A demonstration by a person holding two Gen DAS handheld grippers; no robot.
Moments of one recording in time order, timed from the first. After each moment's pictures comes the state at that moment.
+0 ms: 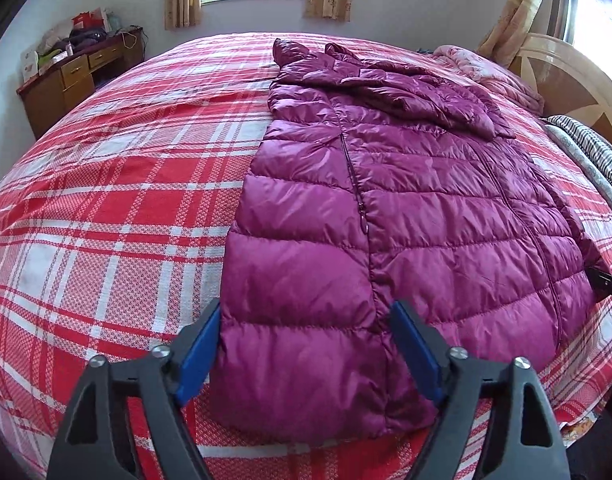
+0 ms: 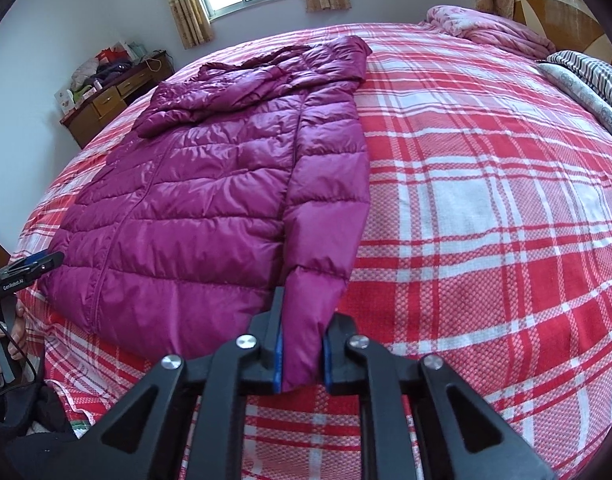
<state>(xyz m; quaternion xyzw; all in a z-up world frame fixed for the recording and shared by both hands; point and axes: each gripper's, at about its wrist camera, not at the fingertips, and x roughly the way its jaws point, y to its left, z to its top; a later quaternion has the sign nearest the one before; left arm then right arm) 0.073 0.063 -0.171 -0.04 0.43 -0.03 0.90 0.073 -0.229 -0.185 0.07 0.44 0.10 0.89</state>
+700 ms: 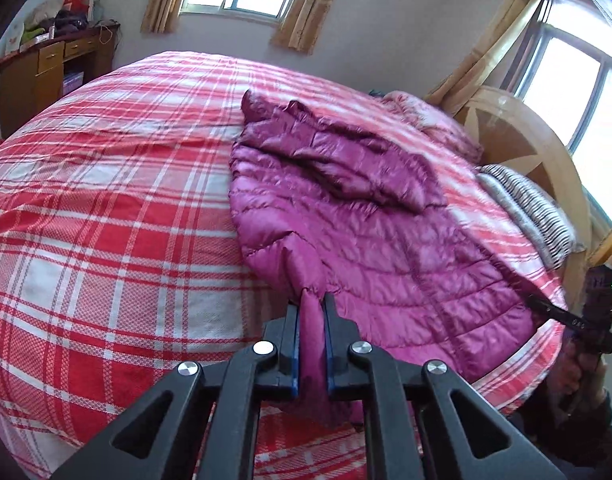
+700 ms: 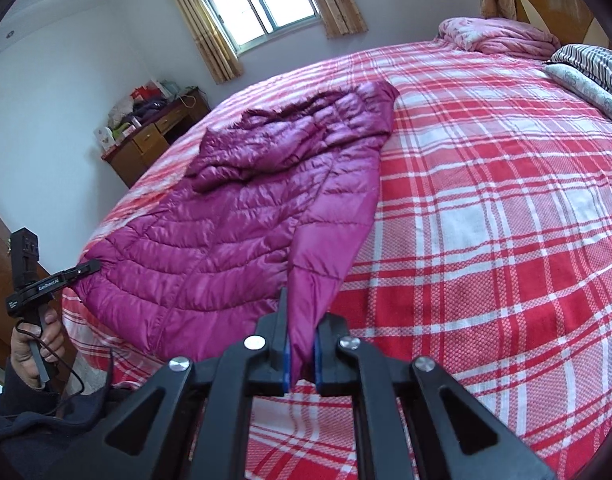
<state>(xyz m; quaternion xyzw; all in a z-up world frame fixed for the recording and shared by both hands) 0.040 0.093 -0.098 -0.14 0.38 -0.14 0.91 0.043 -0.244 -0.120 0.13 0.38 0.16 0.90</state>
